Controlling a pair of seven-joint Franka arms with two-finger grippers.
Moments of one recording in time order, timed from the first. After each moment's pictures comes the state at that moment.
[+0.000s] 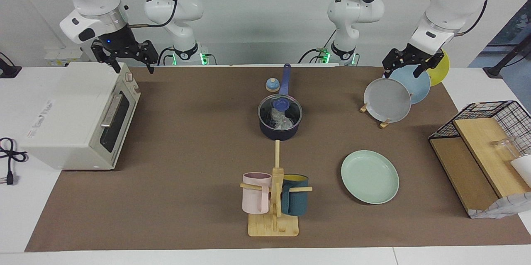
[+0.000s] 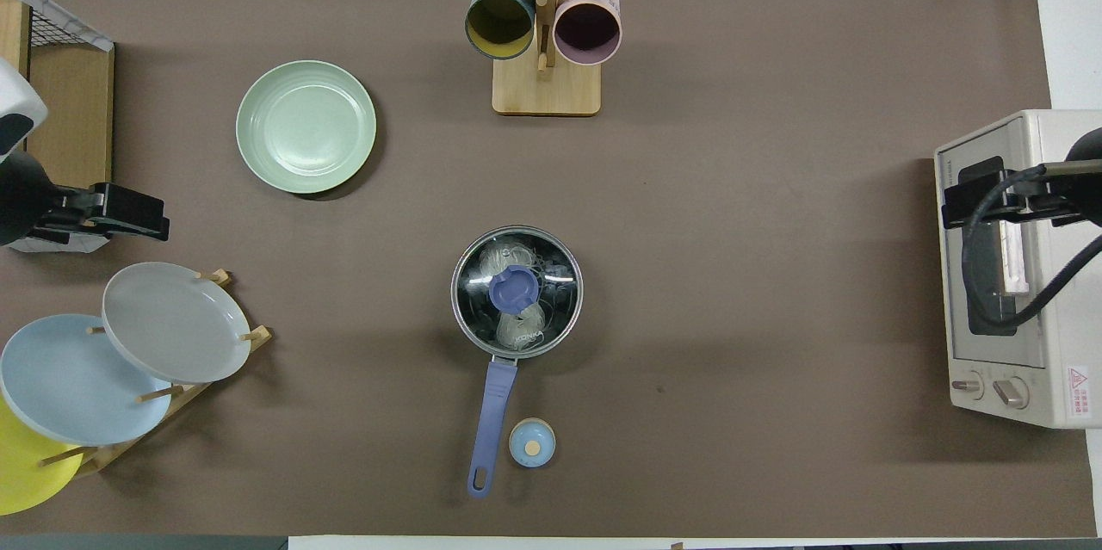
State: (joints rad) left arm -0.07 -0.07 -0.04 -1.66 -0.02 1.53 -0.06; right arm 0.08 -0.05 -0.05 -1.59 -0.03 1.49 0.05
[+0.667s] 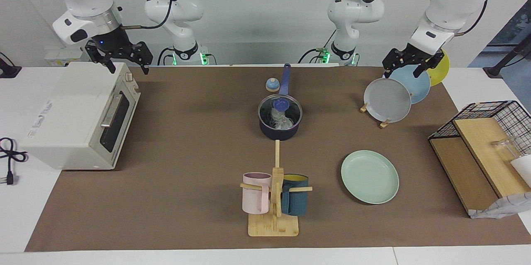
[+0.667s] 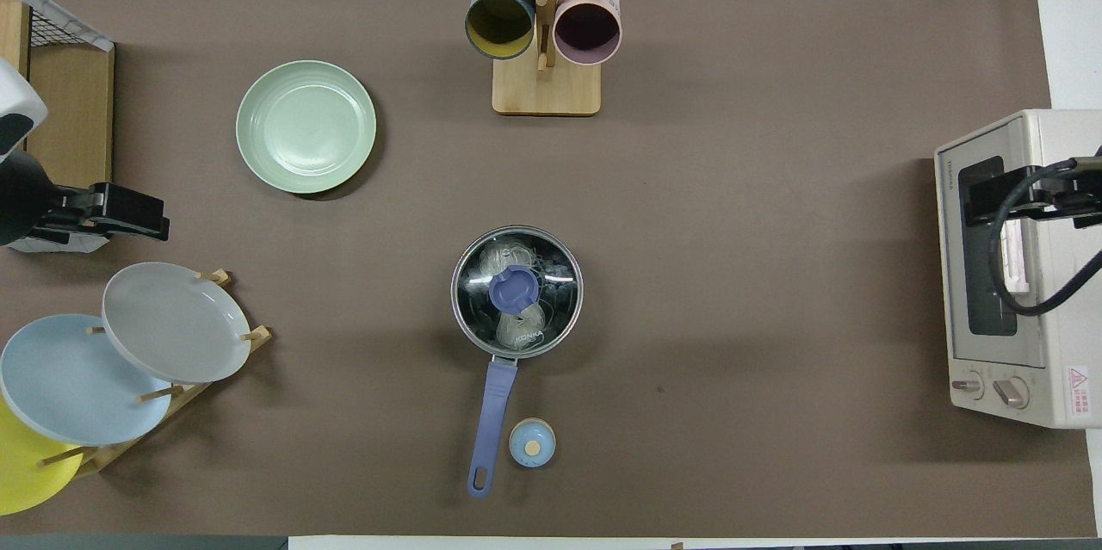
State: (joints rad) left arm -0.07 -0.07 -0.04 -1.66 -0.02 1.53 -0.06; right arm 0.00 -0.05 -0.01 -1.59 -0.03 1.49 0.04
